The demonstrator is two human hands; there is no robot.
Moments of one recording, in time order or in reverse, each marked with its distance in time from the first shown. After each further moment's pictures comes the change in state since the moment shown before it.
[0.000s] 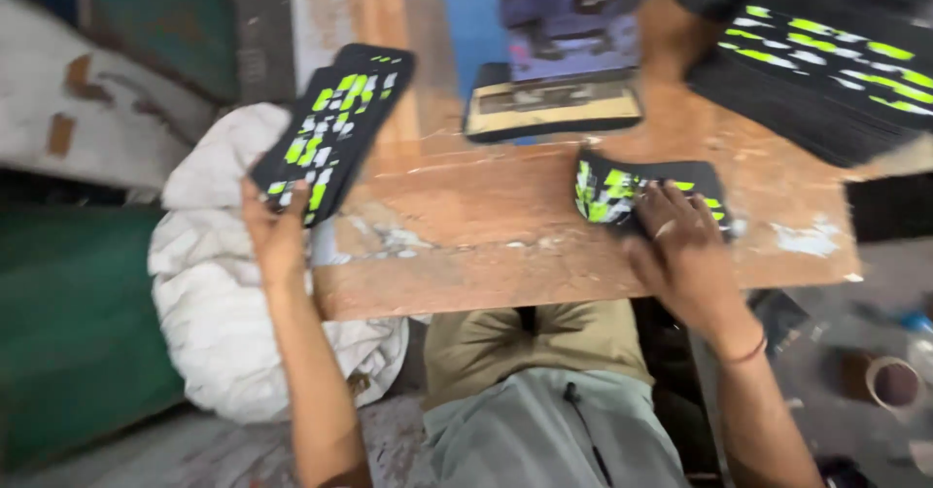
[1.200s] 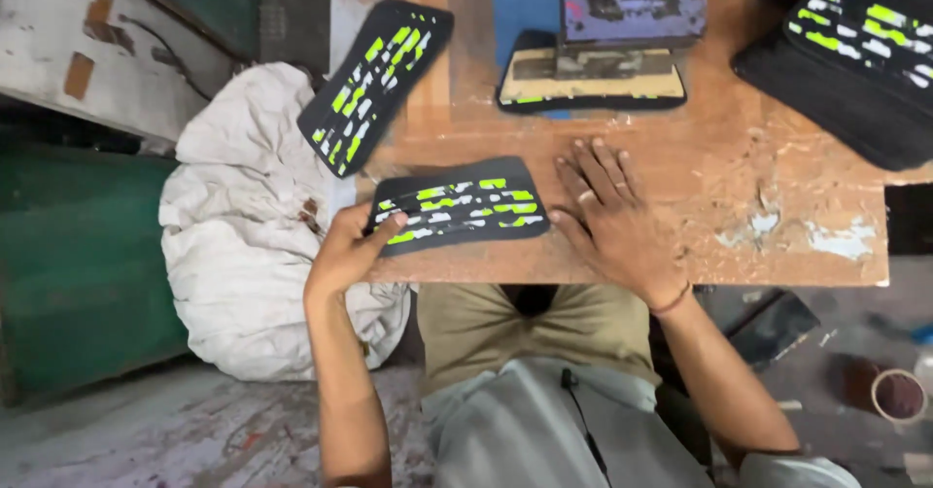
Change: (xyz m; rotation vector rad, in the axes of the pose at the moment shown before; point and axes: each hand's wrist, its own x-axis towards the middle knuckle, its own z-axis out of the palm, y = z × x) left_hand -0.088 0.027 0.008 0.223 -0.641 -0.256; right_hand 0.034 -0.049 0.068 0.006 -0.201 -0.253
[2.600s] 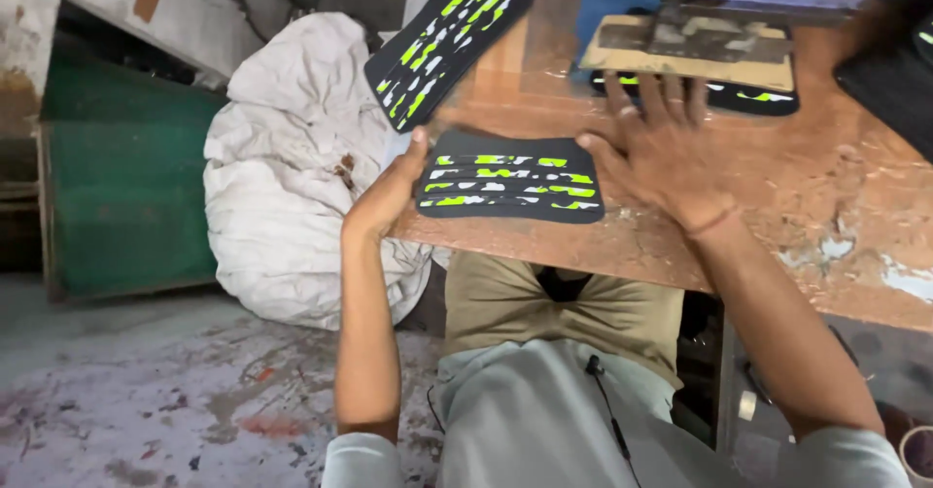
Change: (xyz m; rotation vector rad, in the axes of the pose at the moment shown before) left_hand 0.021 0.004 -0.013 -0.111 0.047 -0.234; right_hand 0.073 0.037 0.028 -0.187 -0.076 -0.123
